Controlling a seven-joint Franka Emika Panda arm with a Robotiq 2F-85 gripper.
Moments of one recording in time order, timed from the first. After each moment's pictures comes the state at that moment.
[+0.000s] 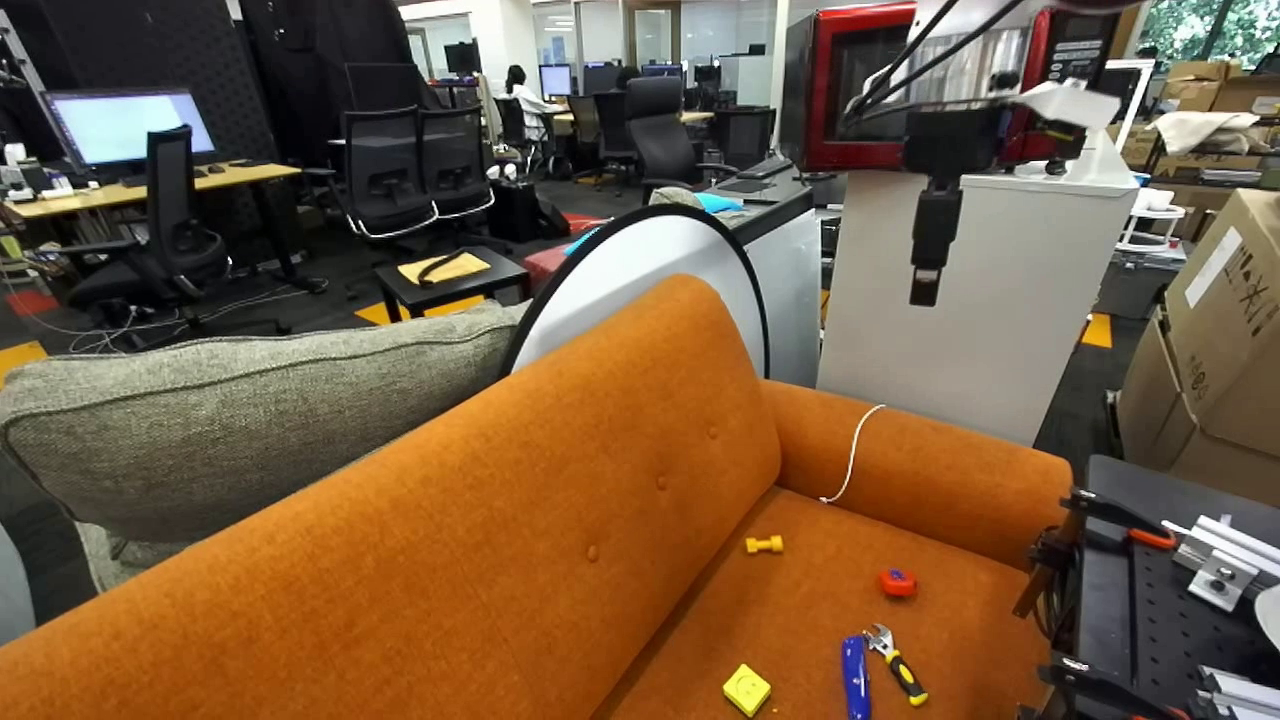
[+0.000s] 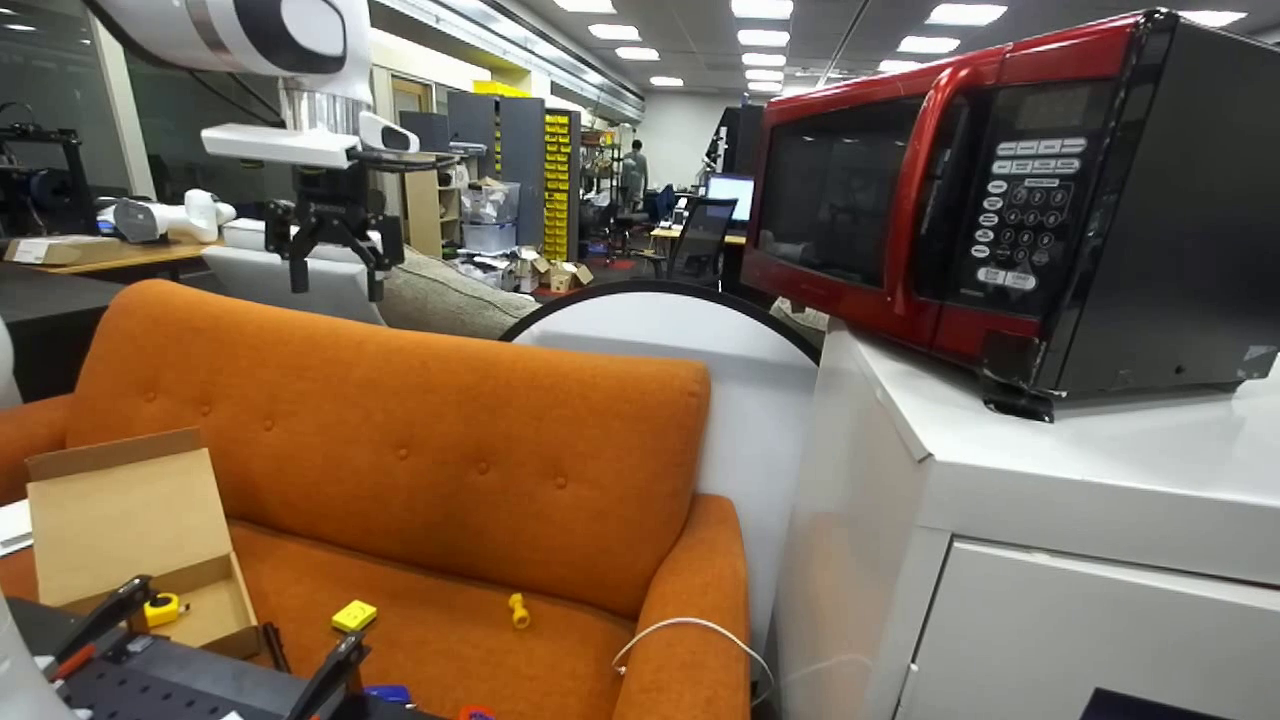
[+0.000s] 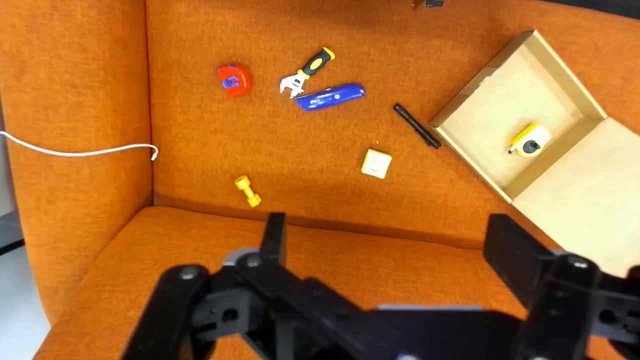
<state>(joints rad) 0.07 -0.35 0.00 -2.45 0.01 2.03 -0.12</state>
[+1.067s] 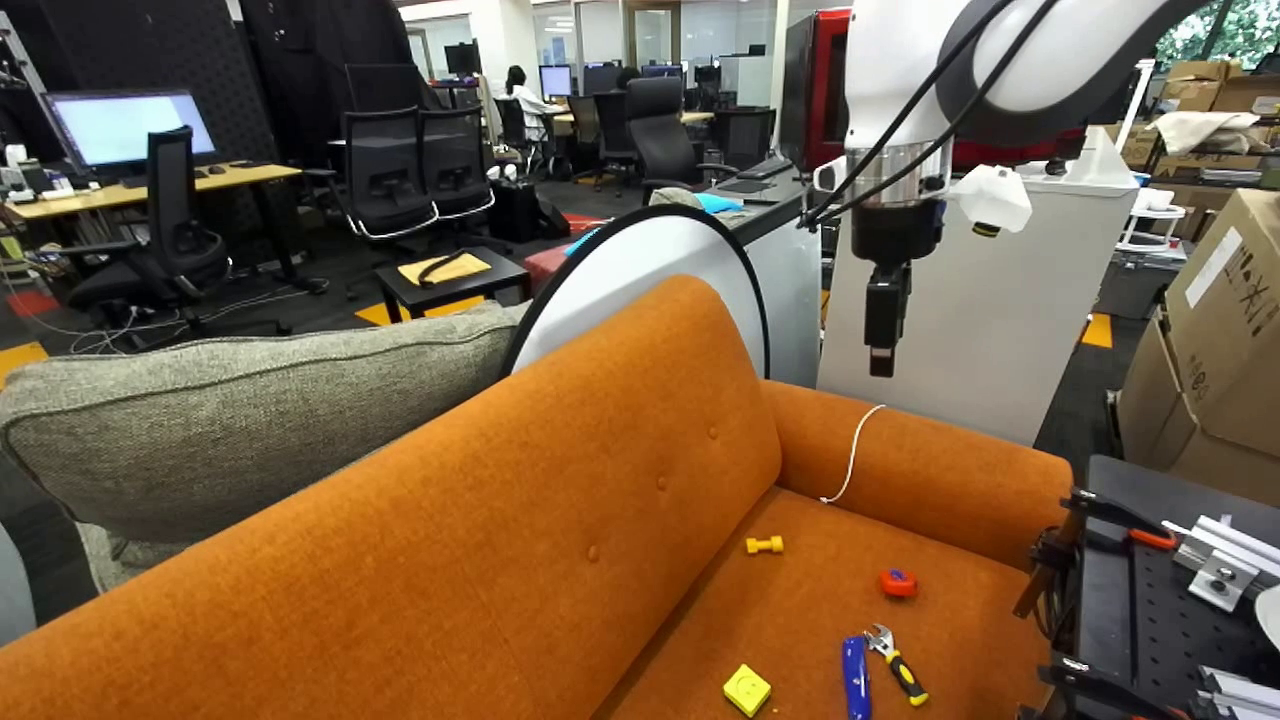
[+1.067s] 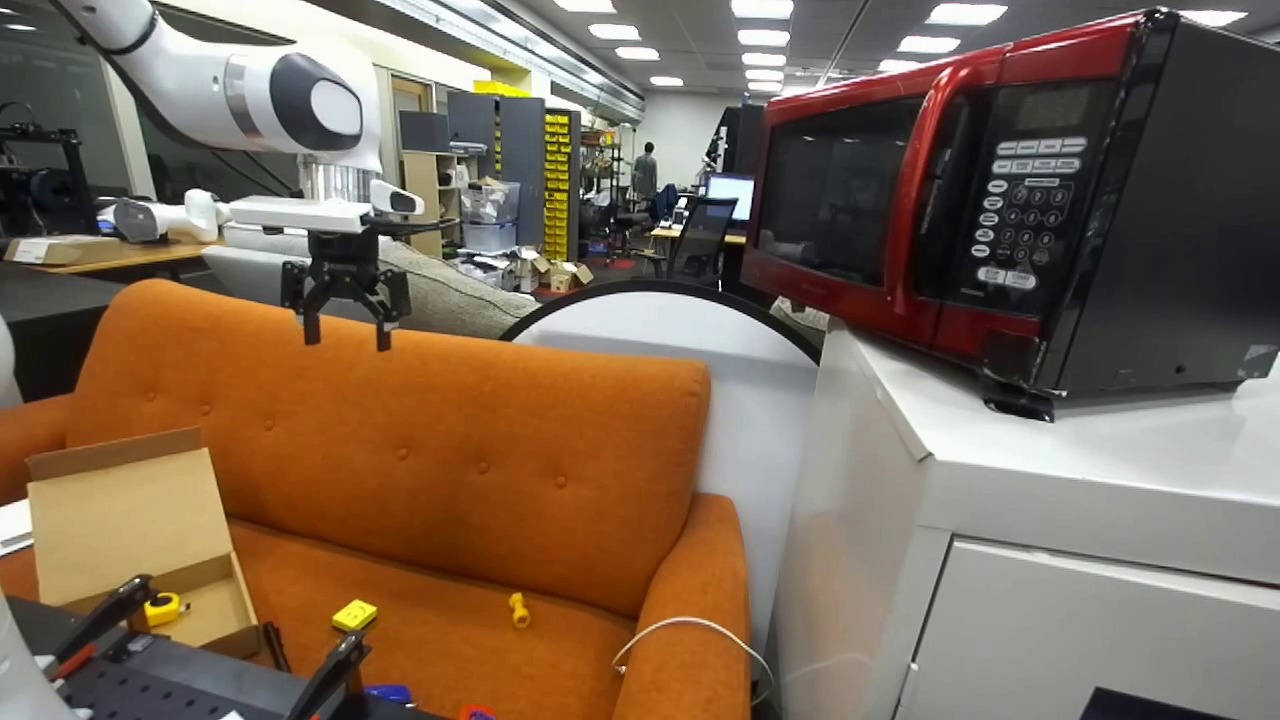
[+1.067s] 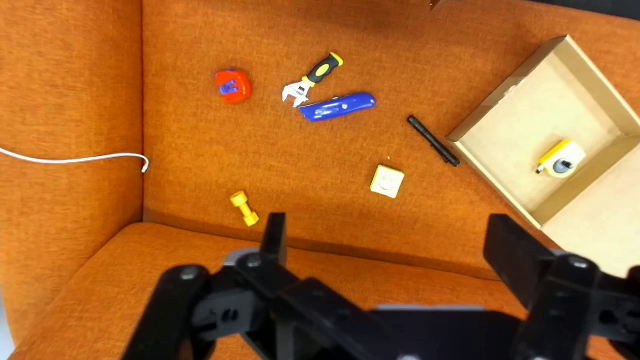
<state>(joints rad) 0.07 -0.15 0.03 -2.44 -0.01 2.16 -0.08</state>
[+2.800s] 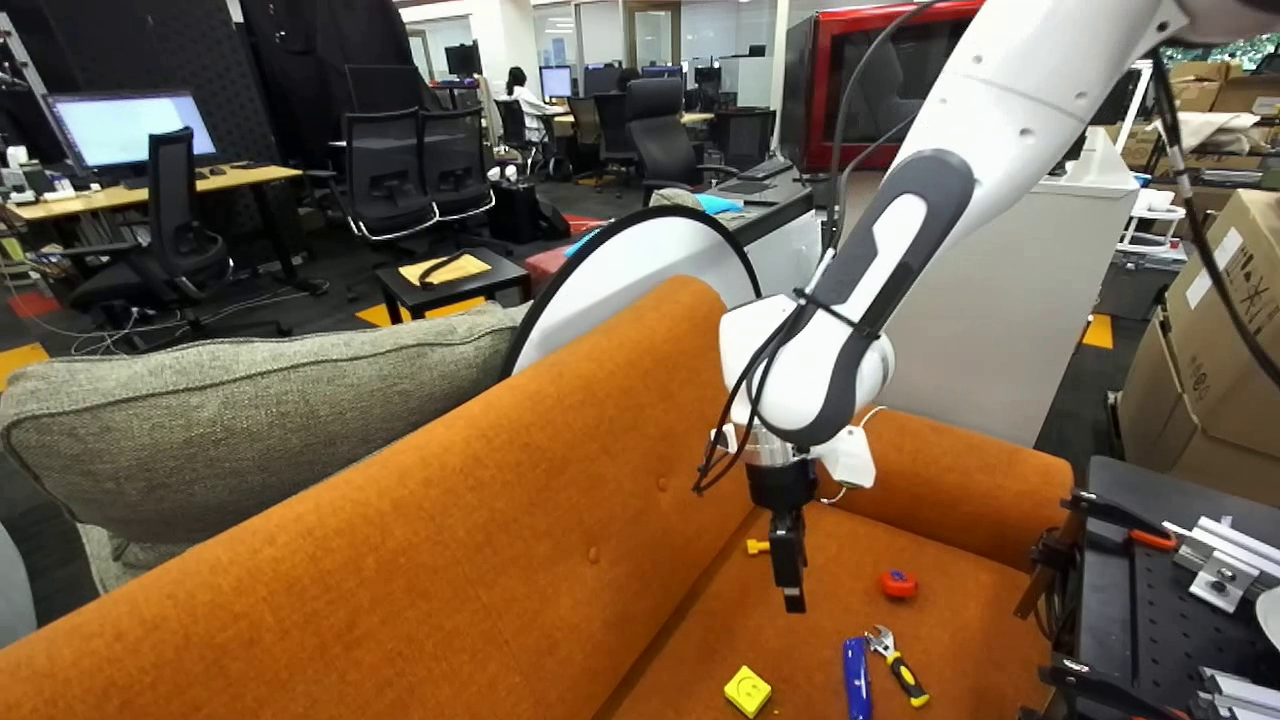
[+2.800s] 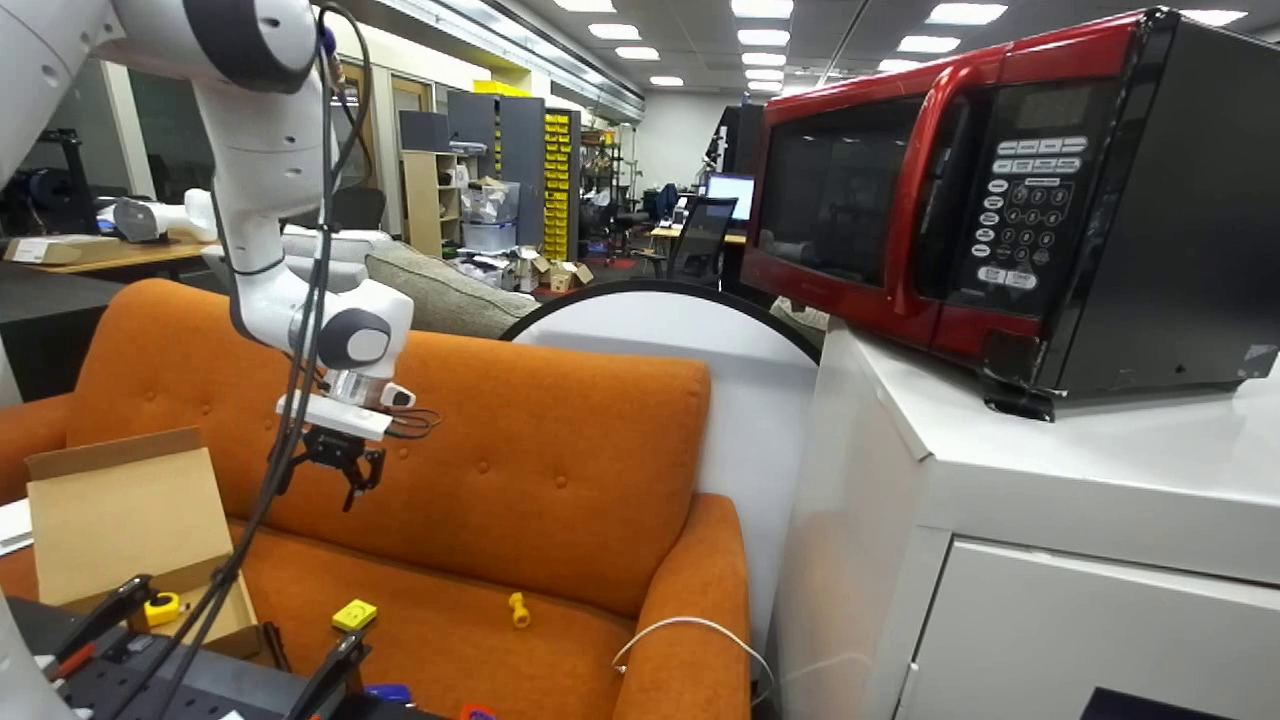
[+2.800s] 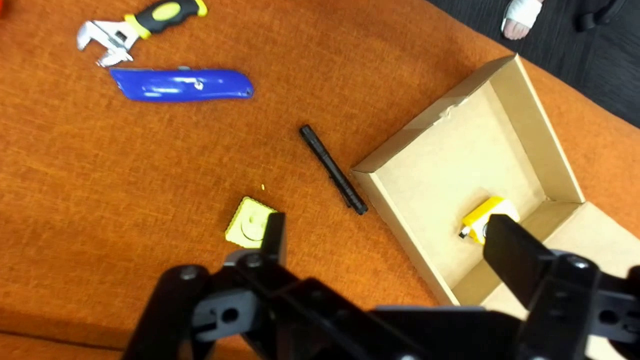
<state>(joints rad) 0.03 0.69 0.20 -2.12 0.24 2.48 -0.43</state>
